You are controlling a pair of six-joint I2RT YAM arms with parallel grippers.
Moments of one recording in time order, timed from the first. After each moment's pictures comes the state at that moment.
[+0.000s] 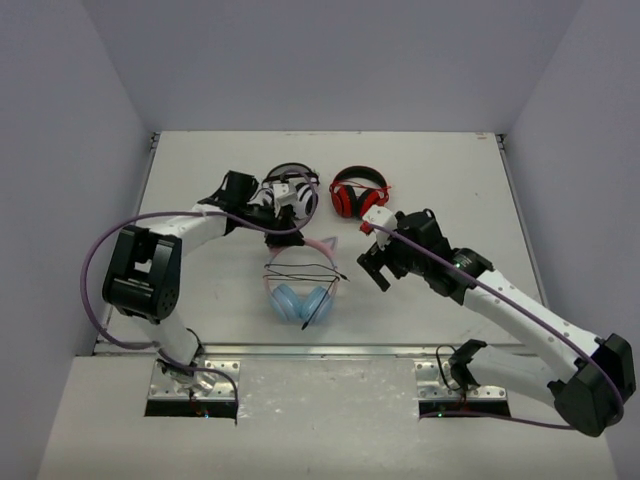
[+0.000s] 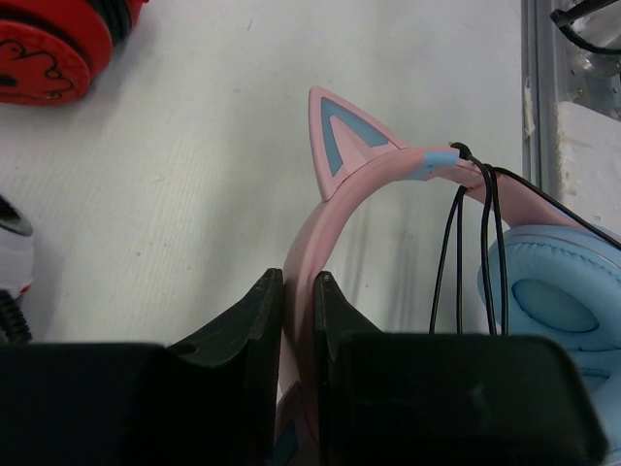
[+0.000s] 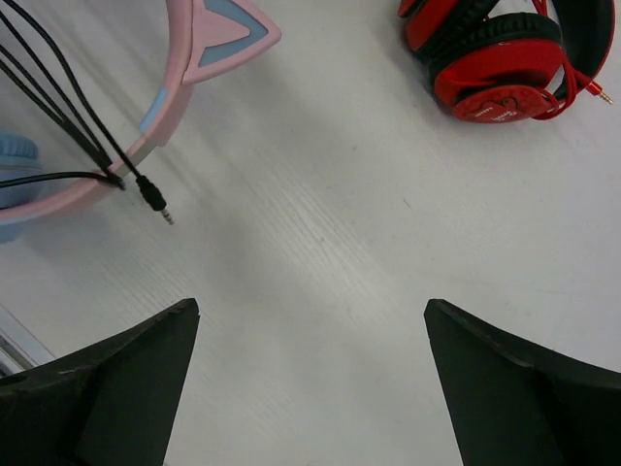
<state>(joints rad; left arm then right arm) -0.25 1.67 1.01 -0.24 1.05 0.50 0.66 1.07 0.76 -0.43 0.01 -0.30</state>
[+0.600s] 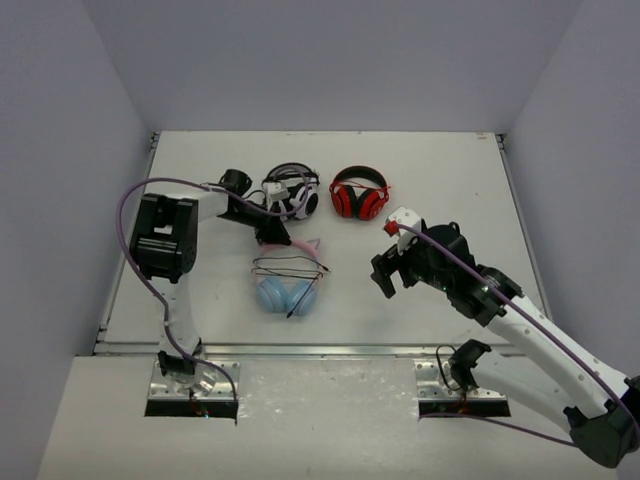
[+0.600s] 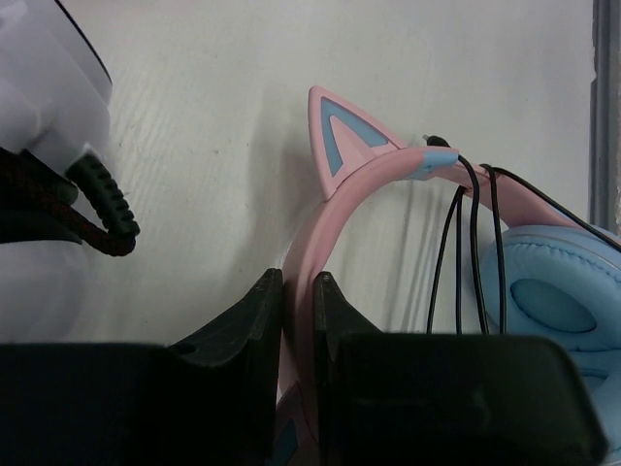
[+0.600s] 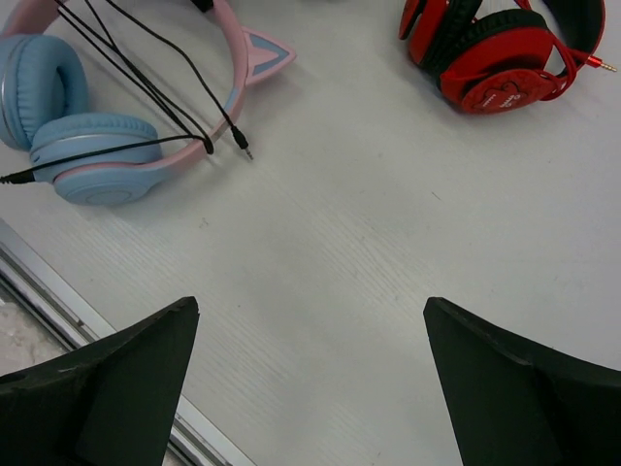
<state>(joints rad) -0.11 2.02 1.28 -0.55 1.09 0.76 0.66 0.83 0.71 -0.47 -0.01 -0.07</state>
